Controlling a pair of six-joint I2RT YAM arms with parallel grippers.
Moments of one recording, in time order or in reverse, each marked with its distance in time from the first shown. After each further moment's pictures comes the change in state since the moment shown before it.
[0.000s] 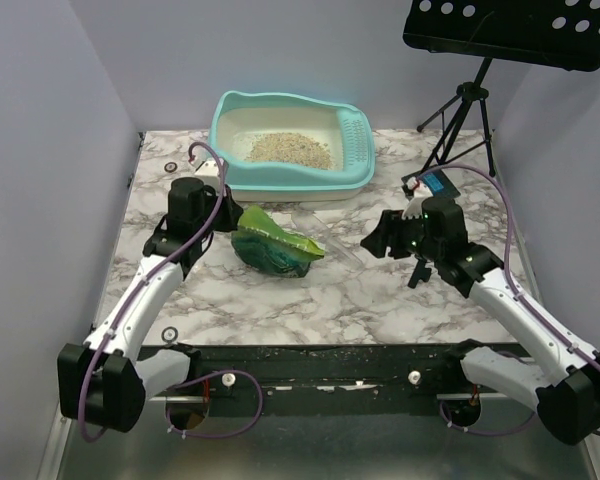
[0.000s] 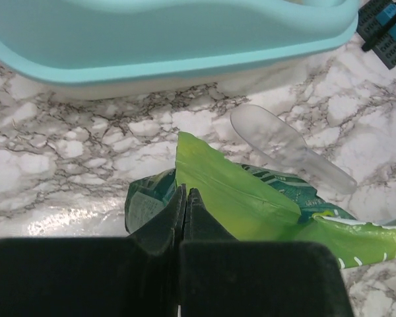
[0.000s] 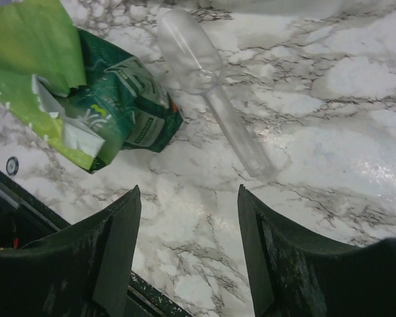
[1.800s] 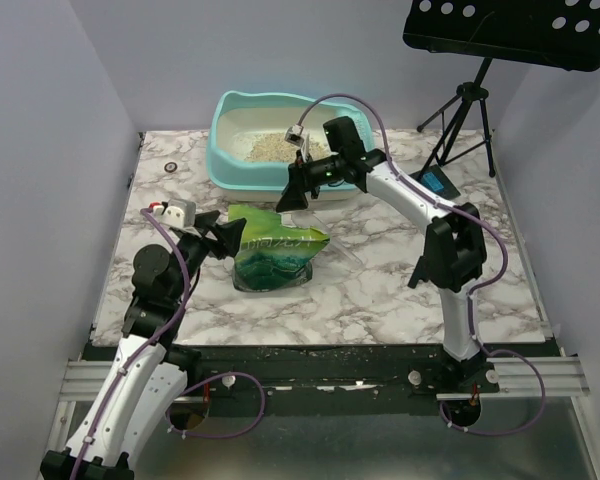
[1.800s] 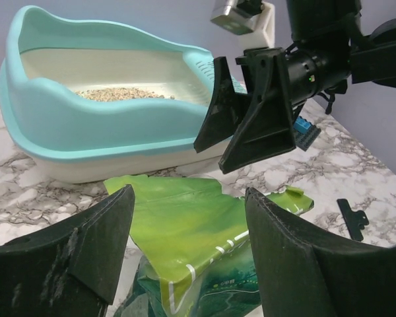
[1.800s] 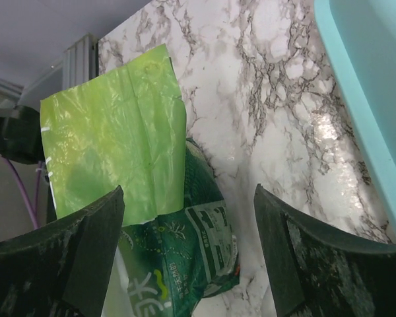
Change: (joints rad) left arm -0.037 -0.592 -0.352 0.284 -0.016 -0.069; right arm 0.105 1.071 1.055 -0.075 -0.765 -0.444
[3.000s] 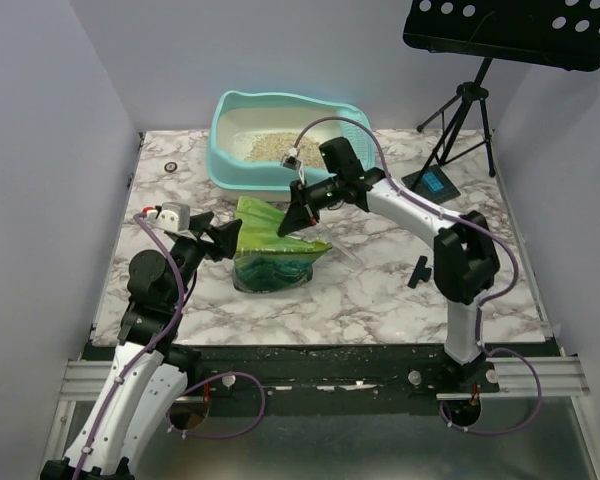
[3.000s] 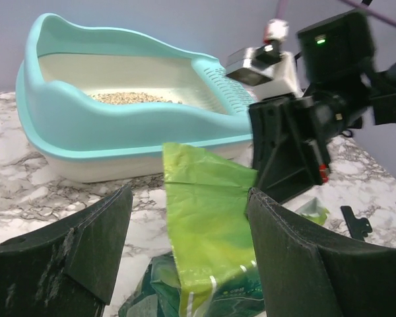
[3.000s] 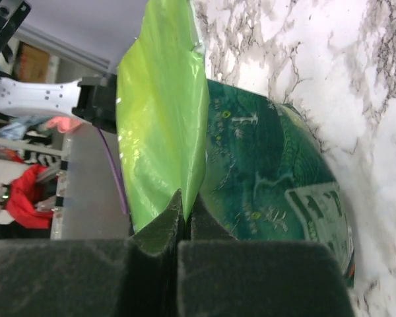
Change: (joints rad) left arm 0.000 -0.047 0.013 -0.055 -0.034 -0.007; right arm 0.062 -0.049 -0.179 0.034 -0.192 0.170
